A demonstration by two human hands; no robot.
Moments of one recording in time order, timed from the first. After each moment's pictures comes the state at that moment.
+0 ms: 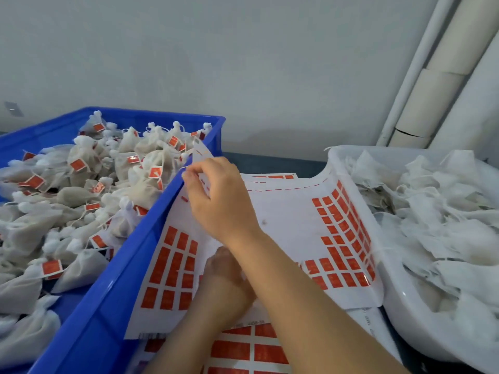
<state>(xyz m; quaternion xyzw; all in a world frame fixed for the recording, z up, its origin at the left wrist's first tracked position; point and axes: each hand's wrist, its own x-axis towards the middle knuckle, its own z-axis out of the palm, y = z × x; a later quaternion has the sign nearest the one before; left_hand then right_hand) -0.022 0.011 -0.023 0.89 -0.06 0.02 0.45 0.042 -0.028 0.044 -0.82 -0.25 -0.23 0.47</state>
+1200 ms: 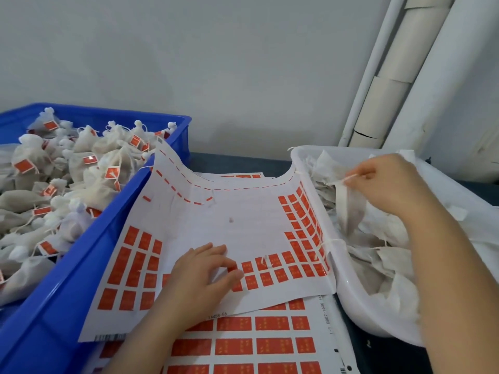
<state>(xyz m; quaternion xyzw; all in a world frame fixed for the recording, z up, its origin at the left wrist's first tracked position) -0.016 0.001 -0.034 0.94 -0.09 -0.04 0.34 0.030 -0.272 0.101 -0.95 0.07 -0.18 0.23</state>
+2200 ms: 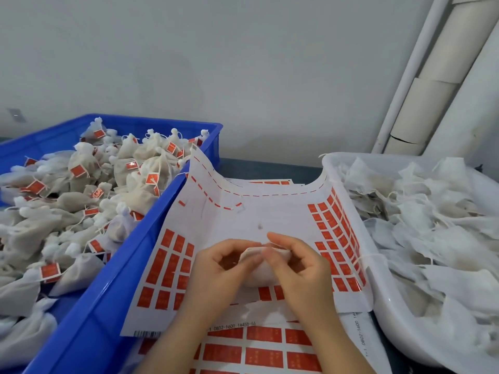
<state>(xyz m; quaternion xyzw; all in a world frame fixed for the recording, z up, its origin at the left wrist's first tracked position) -0.020 0.003 -0.018 0.76 -0.09 0.12 0.63 -0.025 -0.133 -0.011 -0.75 -0.06 -0.15 0.65</state>
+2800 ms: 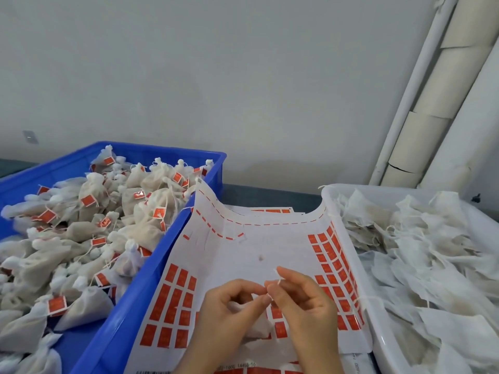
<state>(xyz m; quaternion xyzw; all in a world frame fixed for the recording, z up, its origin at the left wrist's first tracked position) -0.022 -0.004 -0.007 0.76 -0.06 0.08 0.64 -0.024 -0.133 -0.004 -0.66 0.00 -0.12 0.74</state>
